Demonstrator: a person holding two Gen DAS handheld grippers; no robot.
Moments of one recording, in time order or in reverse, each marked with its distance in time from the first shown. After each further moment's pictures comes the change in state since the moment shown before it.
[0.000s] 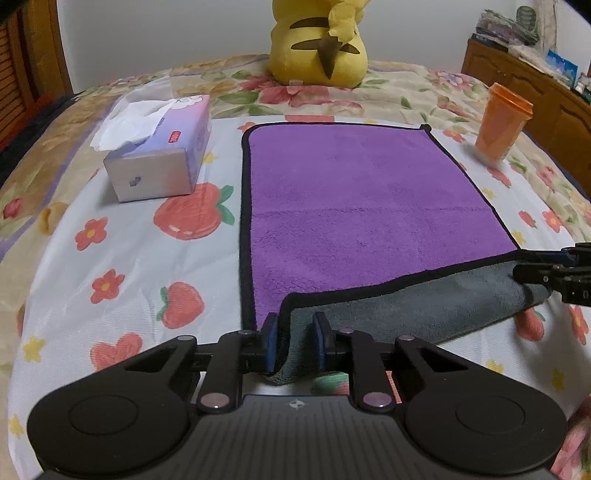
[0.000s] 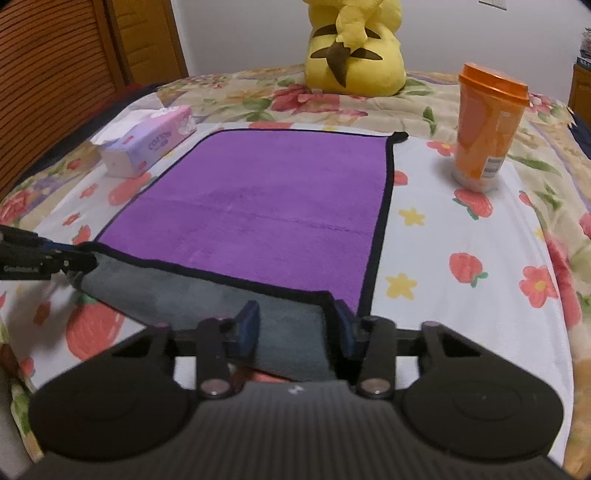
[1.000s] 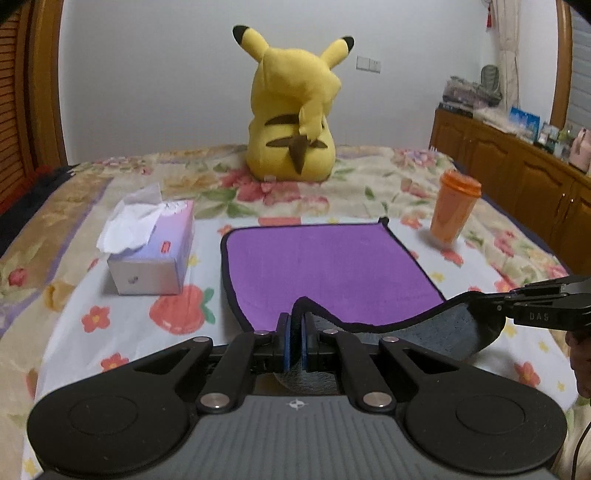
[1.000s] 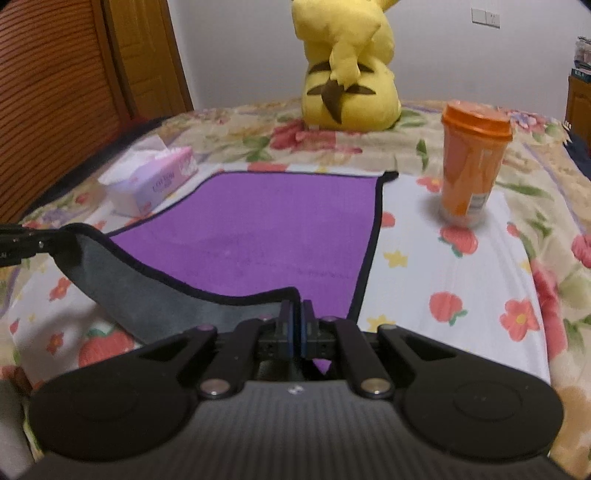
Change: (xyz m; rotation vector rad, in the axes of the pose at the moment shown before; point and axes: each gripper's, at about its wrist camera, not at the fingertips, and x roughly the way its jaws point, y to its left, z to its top) left arm -0.063 -0.014 0.018 0.012 -0.286 -0.071; right arm -0.025 -0.016 0.017 0.018 -0.124 0.042
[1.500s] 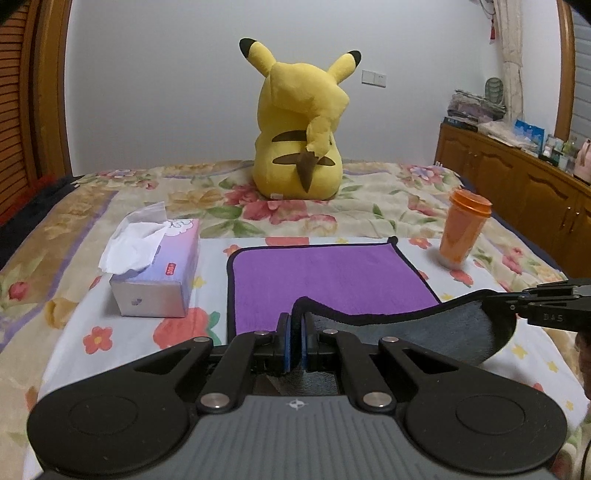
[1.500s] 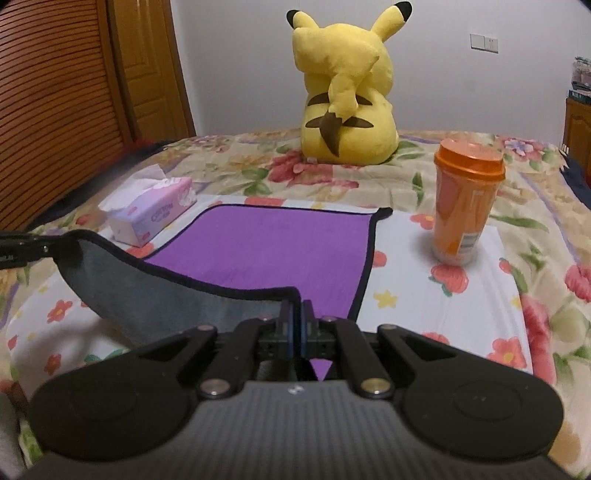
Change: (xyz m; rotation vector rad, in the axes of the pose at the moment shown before) left arm 0.013 0.009 0.010 -0.008 -0.044 0.013; right arm -0.001 -0.009 0.013 -0.028 -0.080 -0.006
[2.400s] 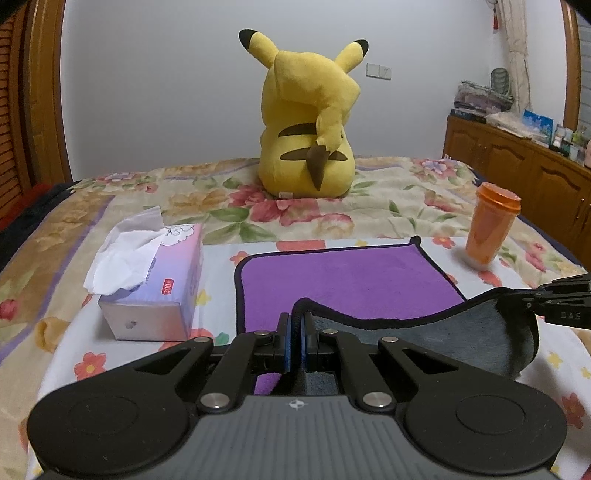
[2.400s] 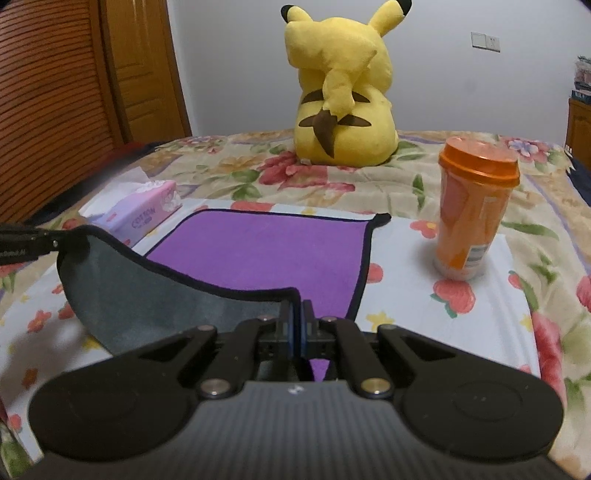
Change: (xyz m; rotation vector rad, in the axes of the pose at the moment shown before) left arm 0.048 0.013 0.012 0.032 0.006 0.019; right arm 0.033 -0.010 0.008 -0.006 0.001 -0.003
